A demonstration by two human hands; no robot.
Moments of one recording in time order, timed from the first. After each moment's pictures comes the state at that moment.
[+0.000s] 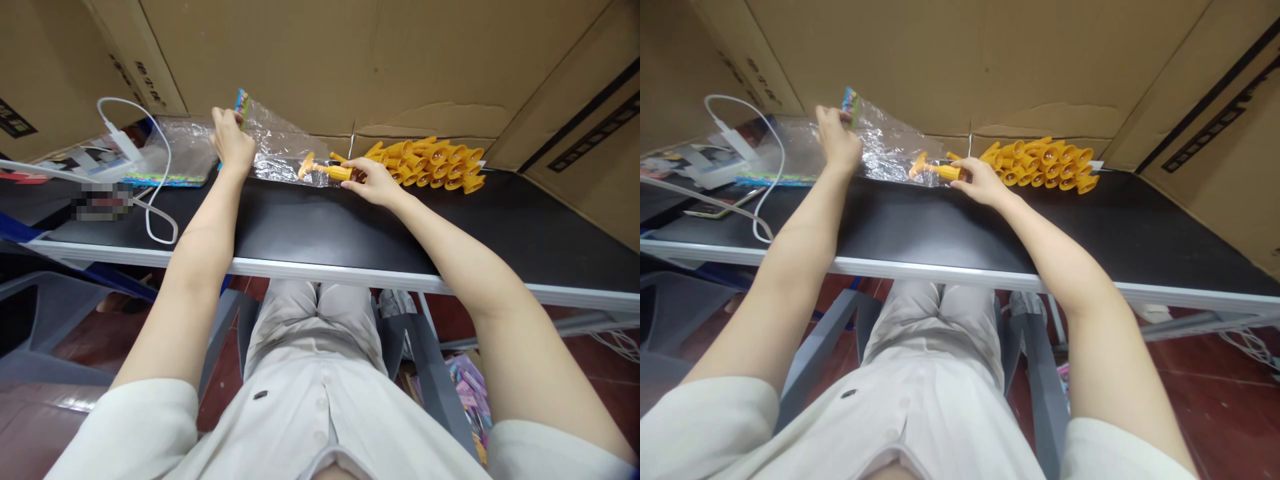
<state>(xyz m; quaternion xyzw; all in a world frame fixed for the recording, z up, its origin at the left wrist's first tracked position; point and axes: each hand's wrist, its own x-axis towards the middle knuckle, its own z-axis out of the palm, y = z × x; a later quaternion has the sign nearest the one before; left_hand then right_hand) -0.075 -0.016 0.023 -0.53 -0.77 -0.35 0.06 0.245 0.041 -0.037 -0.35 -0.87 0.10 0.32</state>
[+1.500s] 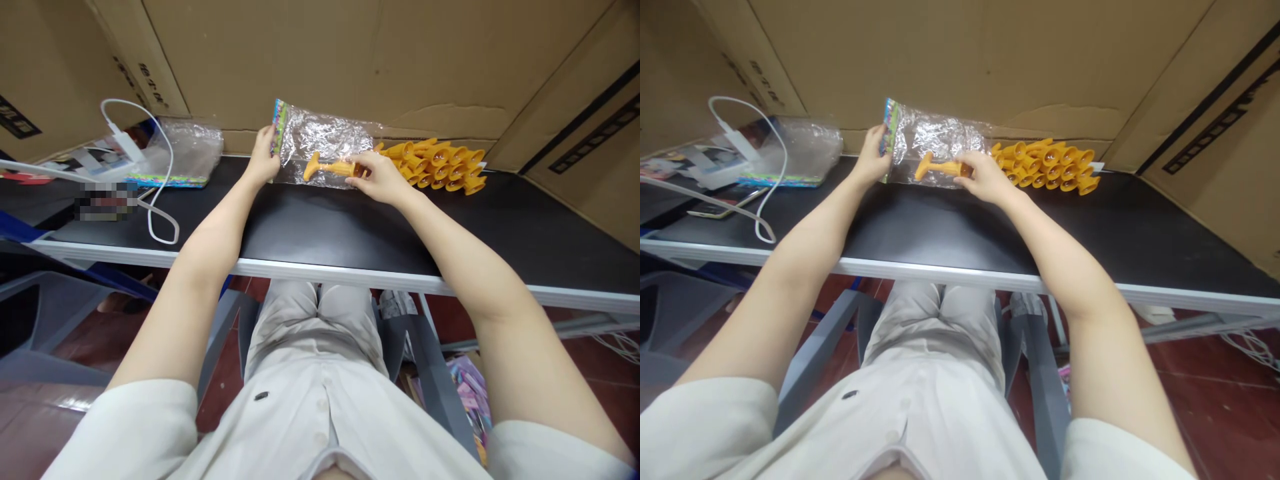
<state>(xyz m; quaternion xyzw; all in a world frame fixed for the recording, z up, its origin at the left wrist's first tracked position) -0.064 0.019 -0.011 -0.70 -0.63 -0.34 0.01 0.249 0.032 -0.017 -0.35 -0.89 0.04 0.30</state>
